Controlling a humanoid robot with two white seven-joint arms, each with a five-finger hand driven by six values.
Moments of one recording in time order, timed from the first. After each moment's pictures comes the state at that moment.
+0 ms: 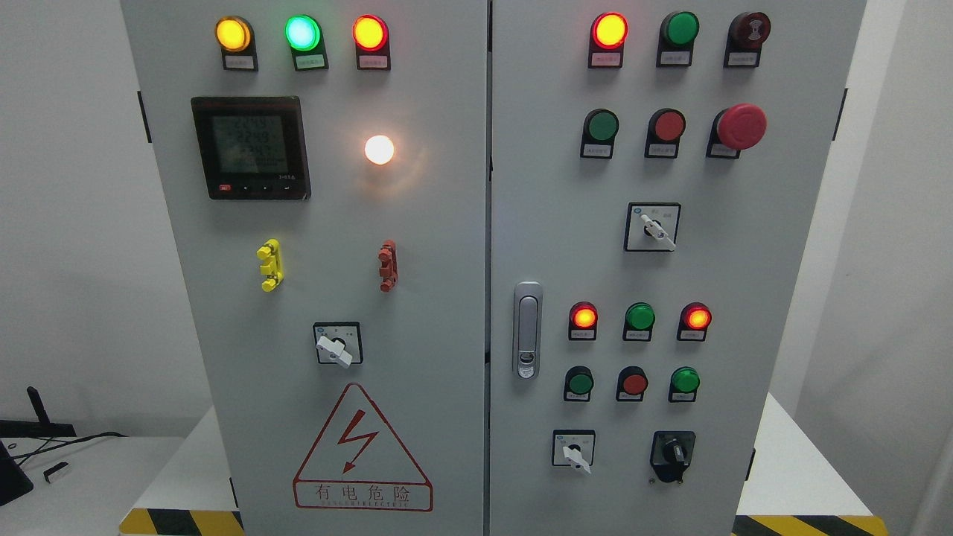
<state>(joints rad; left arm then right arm) -0.04 -0.09 0.08 0.06 0.00 -0.16 0.06 0.57 -0.01 -0.05 -1.28 0.00 -0.74 -0.16</state>
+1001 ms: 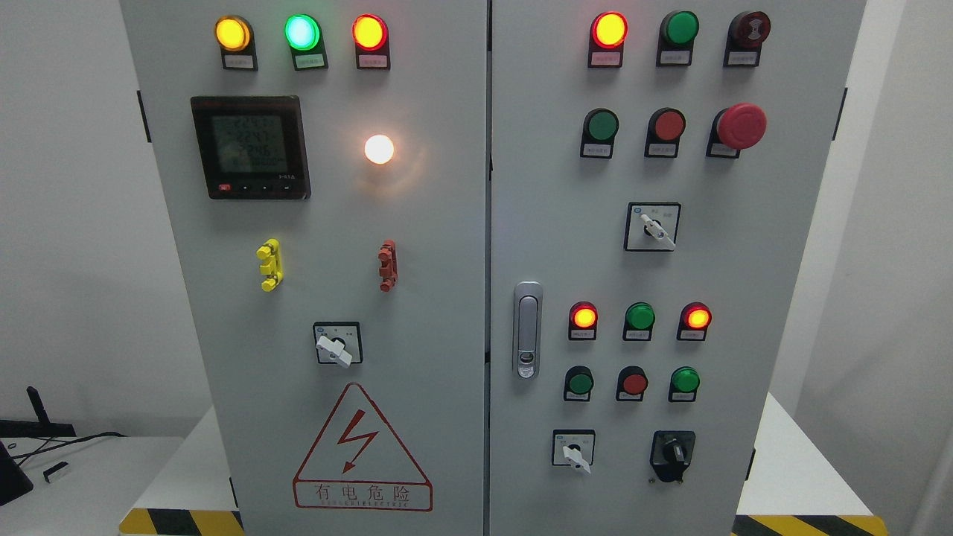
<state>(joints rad) -0.04 -0.09 0.08 0.06 0.00 -0.16 0.06 0.40 0.00 -0.16 -1.74 0.06 -0.46 -0.21</state>
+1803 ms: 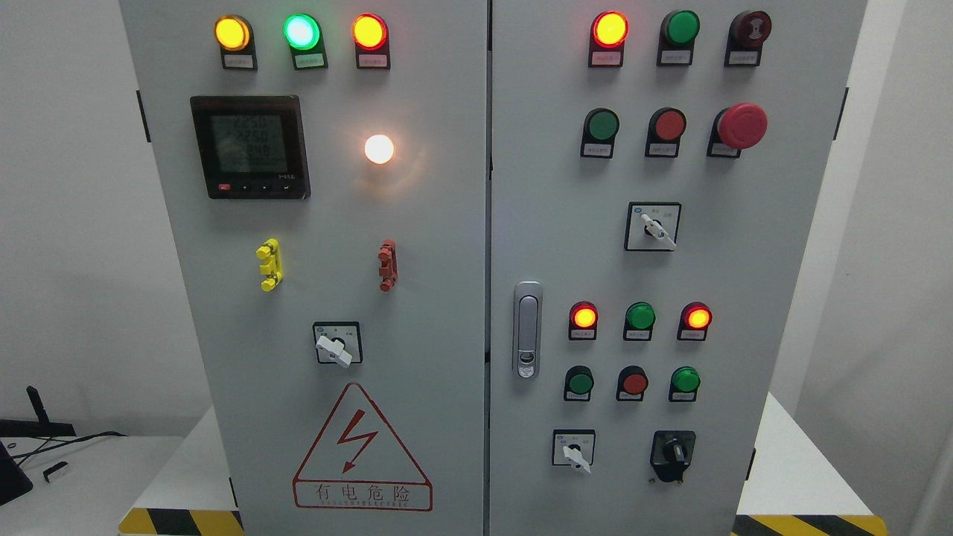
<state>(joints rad) -0.04 -0.09 0.08 0.06 0.00 -0.16 0.06 0.18 0.00 -0.17 -1.86 0.29 -0.17 -0.25</state>
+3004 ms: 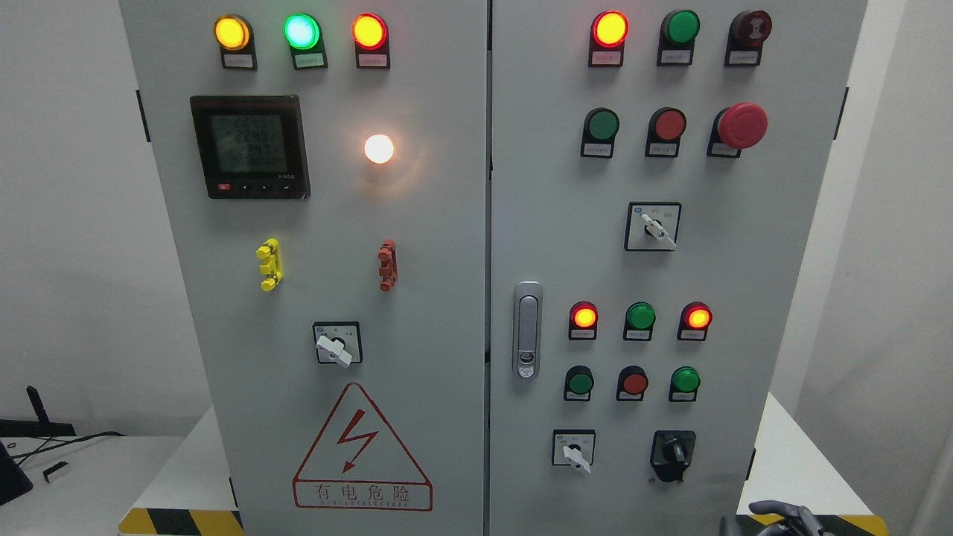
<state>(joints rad) -0.04 -0.09 0.08 0.06 0.00 -0.16 0.06 0.01 0.05 -0.09 -1.88 0.32 0.11 -0.24</state>
